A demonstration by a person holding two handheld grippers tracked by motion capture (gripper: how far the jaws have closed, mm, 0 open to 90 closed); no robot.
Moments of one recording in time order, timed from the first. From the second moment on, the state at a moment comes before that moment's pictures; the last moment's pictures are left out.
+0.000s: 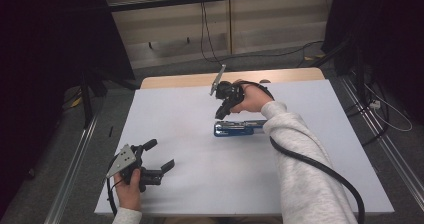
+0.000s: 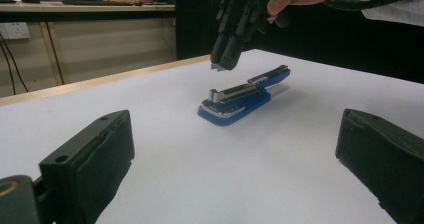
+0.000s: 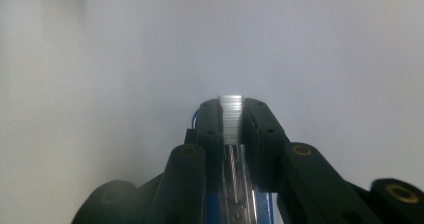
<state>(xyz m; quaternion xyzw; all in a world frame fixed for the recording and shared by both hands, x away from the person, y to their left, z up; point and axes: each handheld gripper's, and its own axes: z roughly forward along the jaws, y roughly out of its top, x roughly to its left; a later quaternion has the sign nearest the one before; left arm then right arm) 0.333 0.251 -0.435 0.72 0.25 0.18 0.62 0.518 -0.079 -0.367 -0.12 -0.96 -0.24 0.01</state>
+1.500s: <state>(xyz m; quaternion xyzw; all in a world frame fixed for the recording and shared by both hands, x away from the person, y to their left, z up) 0.333 0.251 -0.435 0.72 0.25 0.18 0.62 0.522 -0.078 -0.397 -0.11 -0.96 -0.24 0.02</state>
